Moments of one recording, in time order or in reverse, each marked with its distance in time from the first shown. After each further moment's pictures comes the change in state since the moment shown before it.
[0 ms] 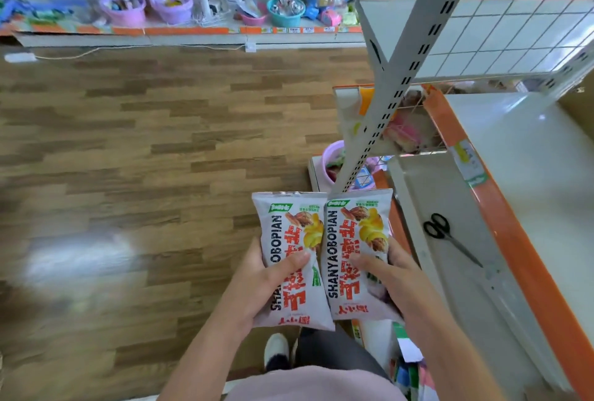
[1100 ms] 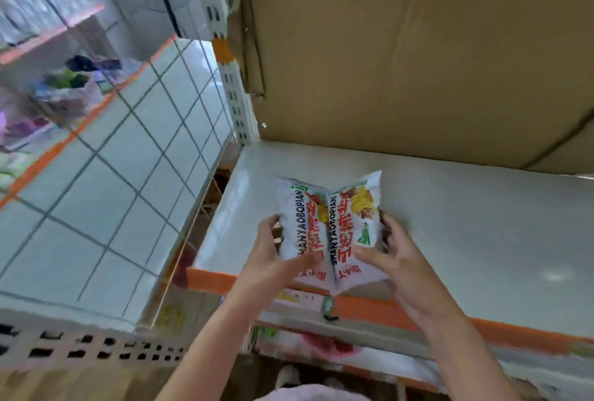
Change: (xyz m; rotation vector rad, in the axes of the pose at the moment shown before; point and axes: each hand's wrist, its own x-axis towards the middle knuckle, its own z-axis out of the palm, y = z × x) left_hand 0.297 0.153 0.340 0.895 -1.020 0.241; right_hand 0.084 -0.118 -0.200 0.586 1.055 -0.496
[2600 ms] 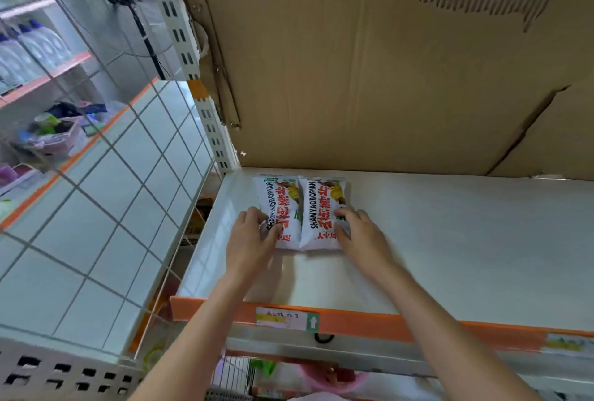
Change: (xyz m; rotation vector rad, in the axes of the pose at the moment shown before) left_hand 0.083 -0.012 0.004 0.564 0.304 0.329; right_hand 0.067 0.006 -0.014 -1.078 0.195 -0.235
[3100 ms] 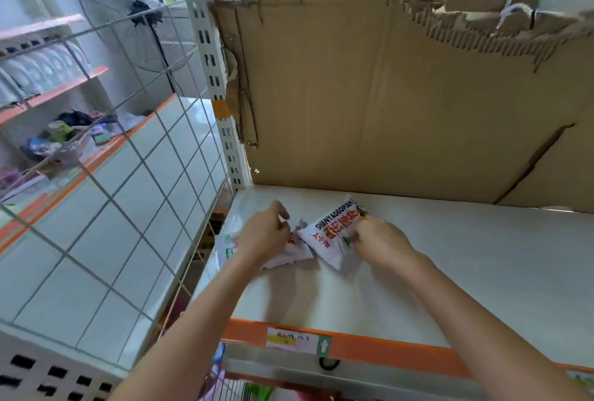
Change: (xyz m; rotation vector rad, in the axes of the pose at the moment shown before) left_hand 0.039 0.029 -0.026 0.155 -0.190 0.027; right_hand 0.028 -0.027 -0.036 -0.518 -0.172 -0.069
